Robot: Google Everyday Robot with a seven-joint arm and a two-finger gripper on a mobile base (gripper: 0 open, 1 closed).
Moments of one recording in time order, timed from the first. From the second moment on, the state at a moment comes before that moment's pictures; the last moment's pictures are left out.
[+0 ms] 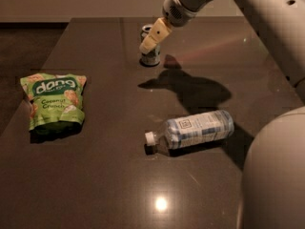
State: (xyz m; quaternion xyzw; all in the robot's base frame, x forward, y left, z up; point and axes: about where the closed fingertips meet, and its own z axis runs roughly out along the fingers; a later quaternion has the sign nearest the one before) arm 0.715 -0.031 0.943 -0.49 0.81 0.10 0.31
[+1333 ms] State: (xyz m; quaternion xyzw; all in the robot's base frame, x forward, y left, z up) arm 0.750 0.001 0.916 -0.44 0.81 0.13 0.37
